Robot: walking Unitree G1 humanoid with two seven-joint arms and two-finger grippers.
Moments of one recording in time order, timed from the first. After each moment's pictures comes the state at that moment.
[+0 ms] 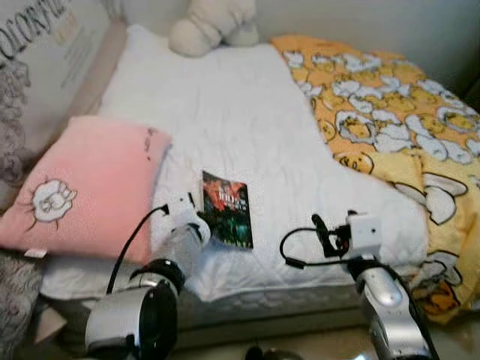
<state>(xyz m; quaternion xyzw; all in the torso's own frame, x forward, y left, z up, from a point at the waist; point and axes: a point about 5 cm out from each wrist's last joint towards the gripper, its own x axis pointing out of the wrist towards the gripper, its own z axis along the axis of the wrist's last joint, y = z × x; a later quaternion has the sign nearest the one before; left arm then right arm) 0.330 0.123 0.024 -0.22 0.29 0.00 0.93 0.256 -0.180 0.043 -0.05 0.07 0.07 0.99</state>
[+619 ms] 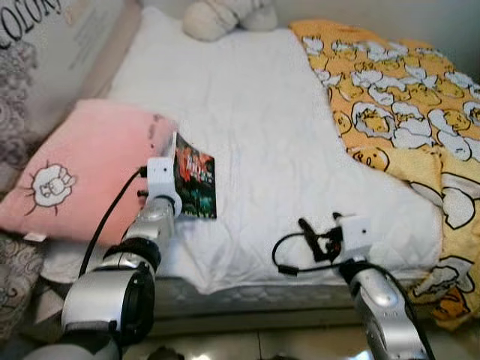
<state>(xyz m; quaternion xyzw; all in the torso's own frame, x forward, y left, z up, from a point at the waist) 0.358 0.172 0.064 0.00 0.22 0.04 0.98 0.250 -0.163 0.043 -0.01 0.09 0.13 0.99</state>
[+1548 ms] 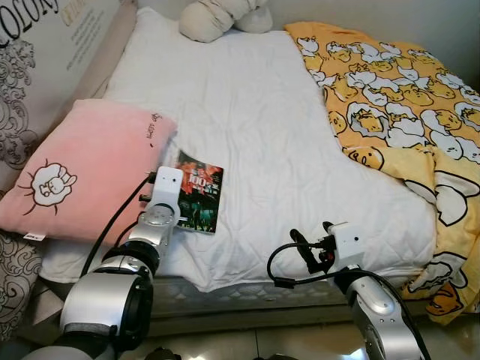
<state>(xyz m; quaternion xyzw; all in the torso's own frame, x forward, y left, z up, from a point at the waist) 0.352 0.177 0.055 0.13 0.26 0.03 0.96 0.242 -0.159 0.037 -0.01 0.12 0.15 0.98</state>
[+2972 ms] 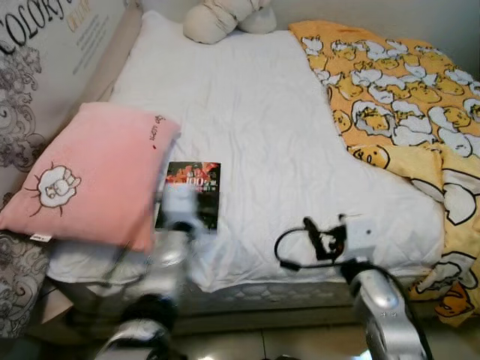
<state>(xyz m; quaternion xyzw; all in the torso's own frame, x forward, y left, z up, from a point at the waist) 0.314 0.143 0.055 -0.05 0.06 -0.04 1.00 0.255 -0.166 0.050 0.01 0.08 0.07 0.99</state>
